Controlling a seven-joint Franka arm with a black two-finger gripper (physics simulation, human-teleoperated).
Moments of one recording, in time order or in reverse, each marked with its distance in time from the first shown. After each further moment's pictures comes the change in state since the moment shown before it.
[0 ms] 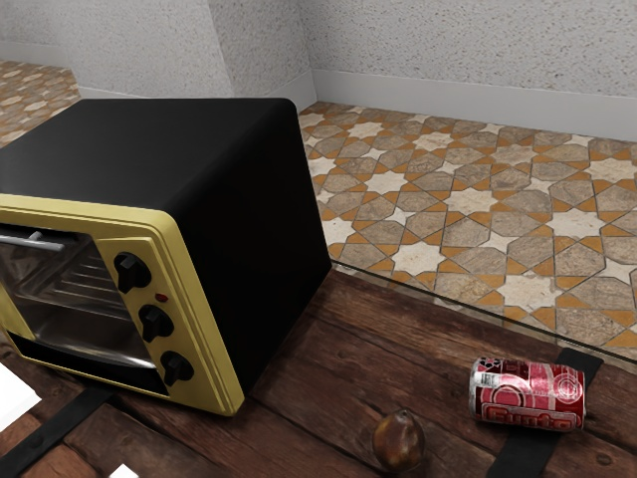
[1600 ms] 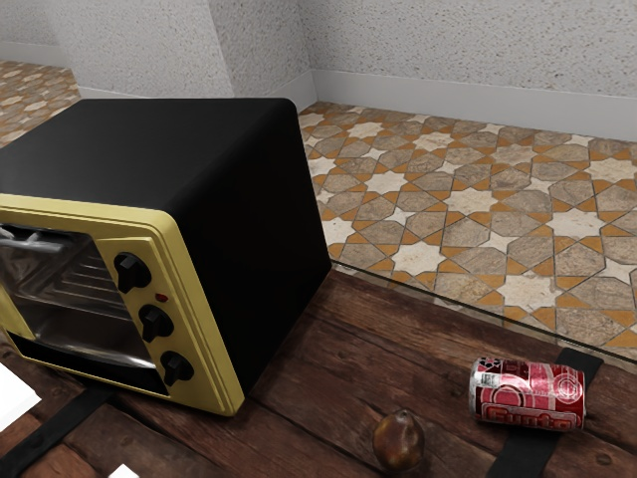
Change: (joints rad) arm -0.085 0.102 0.041 -0.316 0.096 0.374 0.772
